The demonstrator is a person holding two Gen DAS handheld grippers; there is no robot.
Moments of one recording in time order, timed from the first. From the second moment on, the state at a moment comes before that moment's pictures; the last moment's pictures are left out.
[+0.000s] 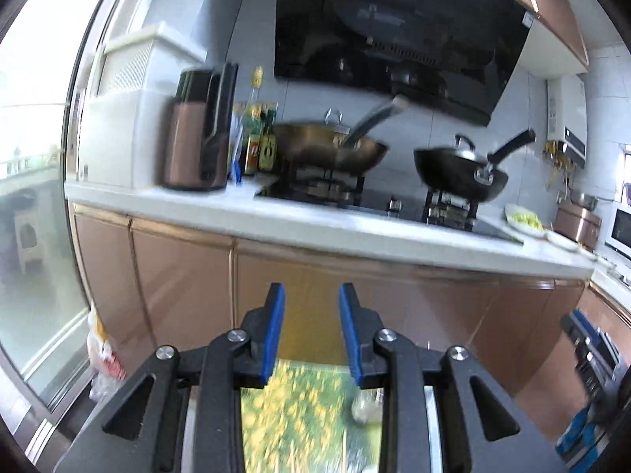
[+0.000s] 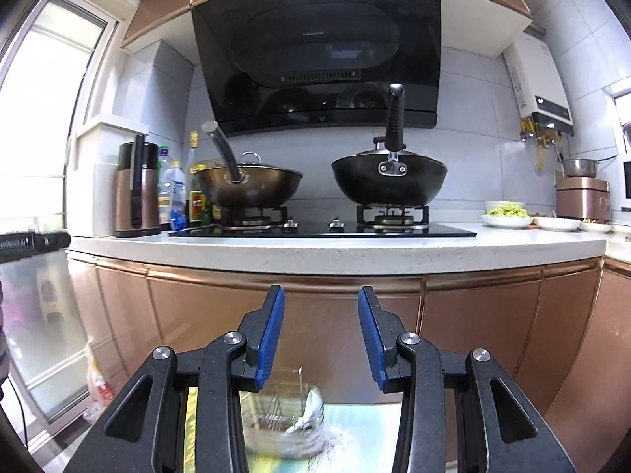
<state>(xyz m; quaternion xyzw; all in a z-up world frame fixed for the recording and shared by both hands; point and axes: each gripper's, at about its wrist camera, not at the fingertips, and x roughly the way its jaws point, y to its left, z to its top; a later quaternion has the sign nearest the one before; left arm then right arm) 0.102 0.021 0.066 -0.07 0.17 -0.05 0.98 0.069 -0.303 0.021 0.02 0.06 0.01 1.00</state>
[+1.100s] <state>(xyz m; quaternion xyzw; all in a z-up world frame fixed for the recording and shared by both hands) 0.230 0.006 -0.203 -0.07 0.61 -0.10 0.79 0.173 -0.348 -0.223 0.12 0.46 0.17 0.86</state>
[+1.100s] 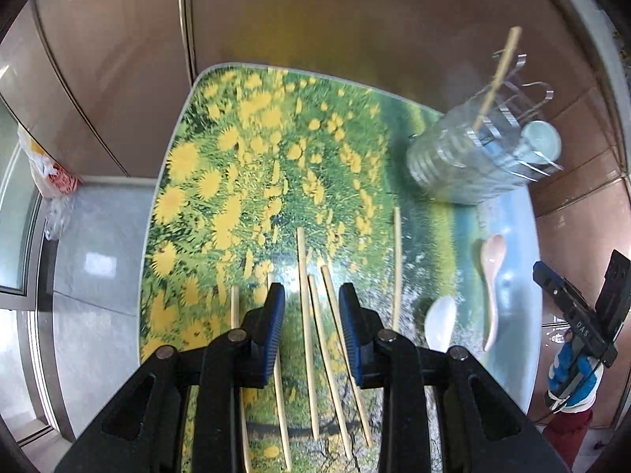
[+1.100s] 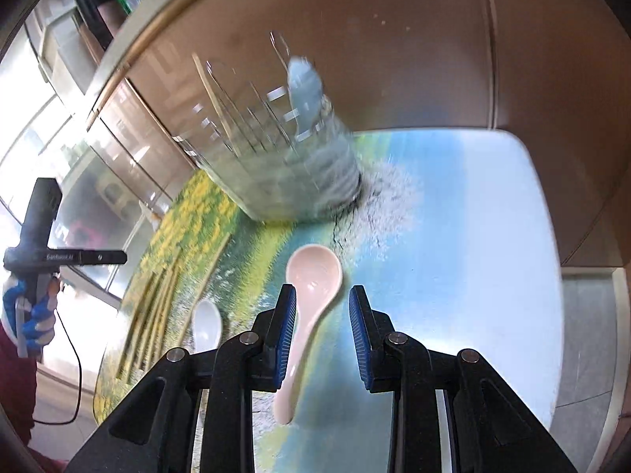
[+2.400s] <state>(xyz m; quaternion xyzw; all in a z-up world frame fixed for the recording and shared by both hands) 0.291 -0.021 -0.269 -0.01 0.68 -0.05 0.73 0.235 -0.349 -0.270 0.11 0.53 0.22 0.81</state>
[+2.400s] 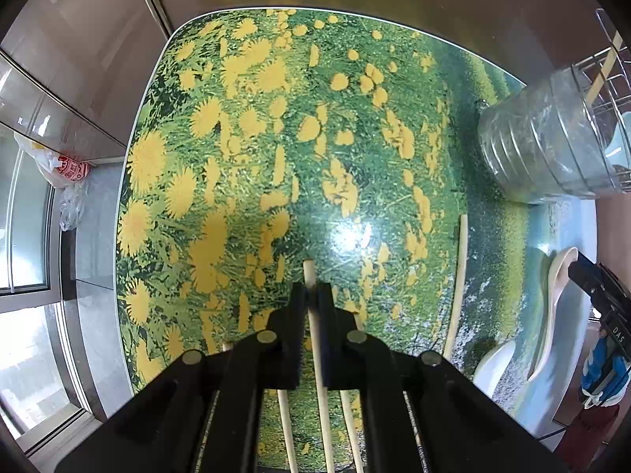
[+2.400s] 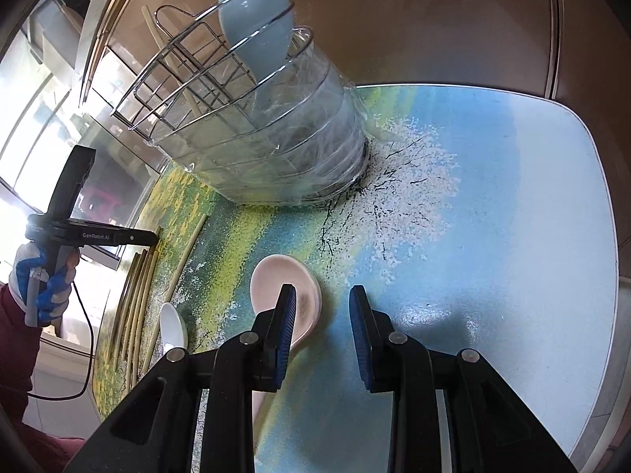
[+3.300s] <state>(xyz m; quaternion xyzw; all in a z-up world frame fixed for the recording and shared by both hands) 0.287 -0.022 -0.264 -0.02 0.66 -0.06 0.75 0.234 -0.345 -0.263 0.08 0.52 0.25 0.81</state>
